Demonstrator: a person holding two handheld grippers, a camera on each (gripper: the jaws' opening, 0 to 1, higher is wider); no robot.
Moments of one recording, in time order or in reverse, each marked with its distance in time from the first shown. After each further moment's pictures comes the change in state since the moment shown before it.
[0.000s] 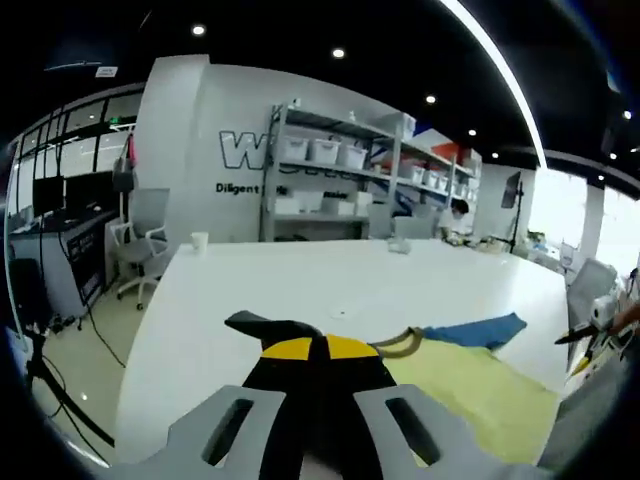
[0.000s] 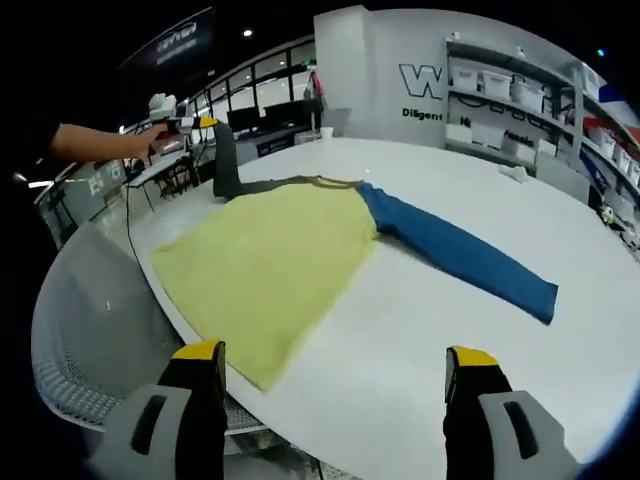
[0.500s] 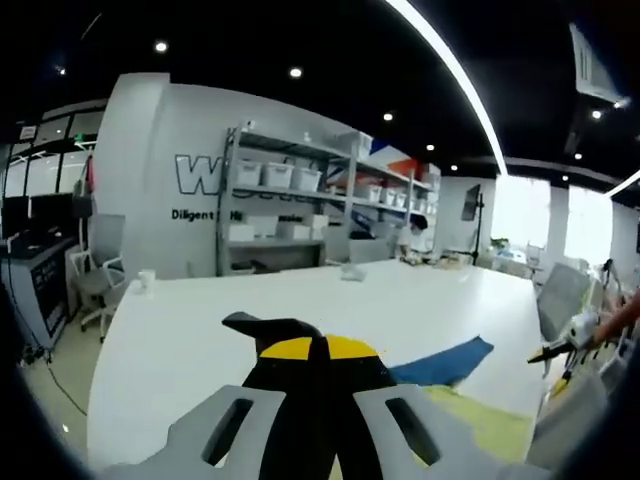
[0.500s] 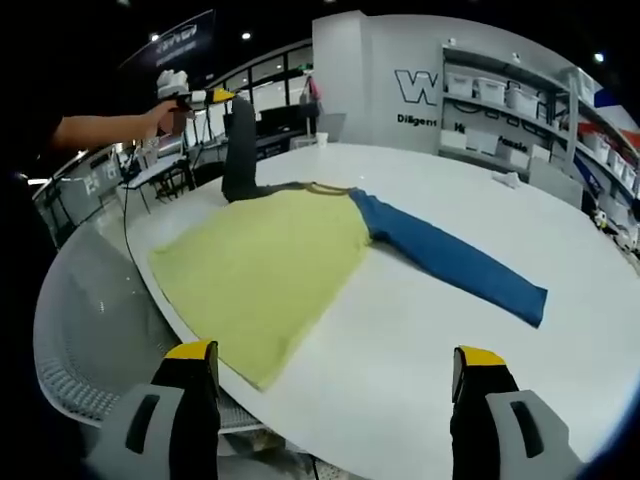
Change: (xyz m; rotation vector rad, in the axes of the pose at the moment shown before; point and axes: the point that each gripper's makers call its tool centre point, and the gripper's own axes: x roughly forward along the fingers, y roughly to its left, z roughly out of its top) left arm 0.021 -0.112 0.071 0.062 -0.095 -0.183; right arm -0.006 -0.001 0.005 -0.006 -0.017 -0.023
